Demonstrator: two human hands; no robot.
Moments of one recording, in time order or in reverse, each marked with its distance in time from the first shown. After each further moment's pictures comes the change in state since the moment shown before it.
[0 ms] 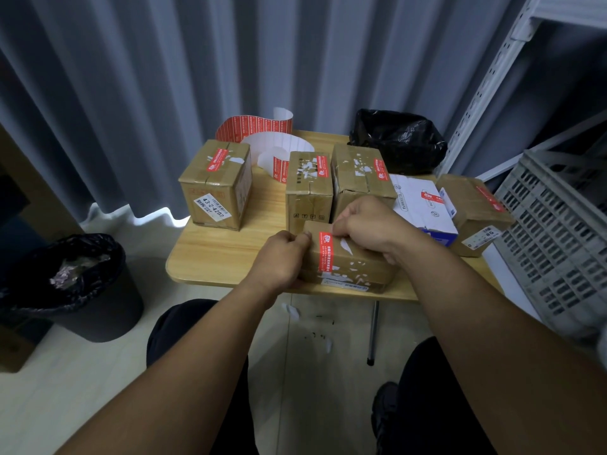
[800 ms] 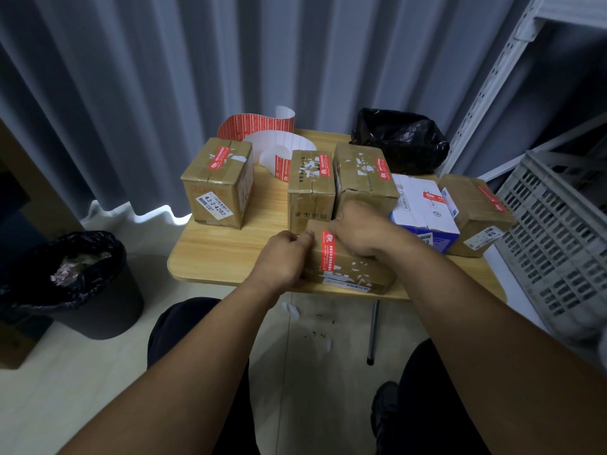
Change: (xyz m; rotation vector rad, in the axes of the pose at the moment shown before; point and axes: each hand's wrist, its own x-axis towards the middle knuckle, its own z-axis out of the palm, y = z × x) left_hand 0.002 -0.004 0.001 -0.011 -0.010 -0.005; right_hand 0.002 -0.009 0.010 -0.304 -0.050 -0.075
